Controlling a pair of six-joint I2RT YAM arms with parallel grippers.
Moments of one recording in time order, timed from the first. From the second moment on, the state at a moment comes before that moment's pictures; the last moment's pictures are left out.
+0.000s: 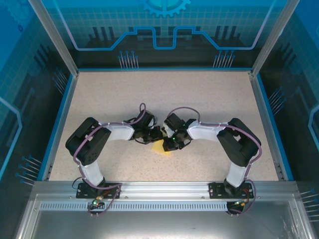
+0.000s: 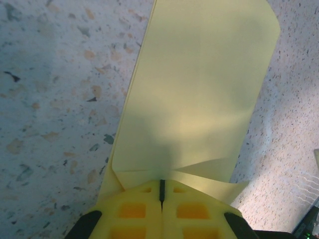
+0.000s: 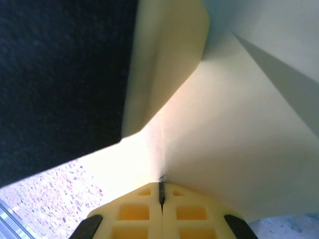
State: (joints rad) left arm -0.57 1.78 0.83 -0.04 0.41 -0.83; right arm 0.76 1.78 0.97 -0.46 -0.38 0.48
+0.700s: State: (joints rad) left arm -0.57 1.78 0.83 -0.05 0.40 -0.84; right arm 0.75 1.70 0.85 -0.39 -0.42 0.46
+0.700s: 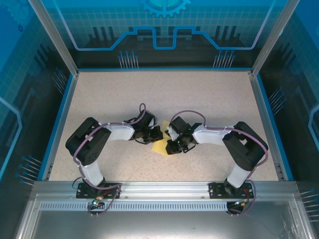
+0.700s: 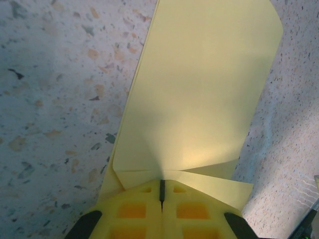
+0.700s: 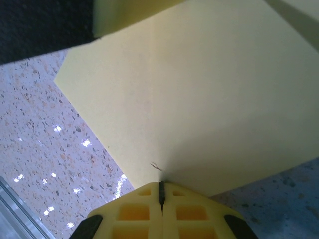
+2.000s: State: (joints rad) left arm -0.58 1.79 0.84 -0.07 0.39 -0.85; right arm 0.75 1.74 0.87 -0.36 -0.44 0.48
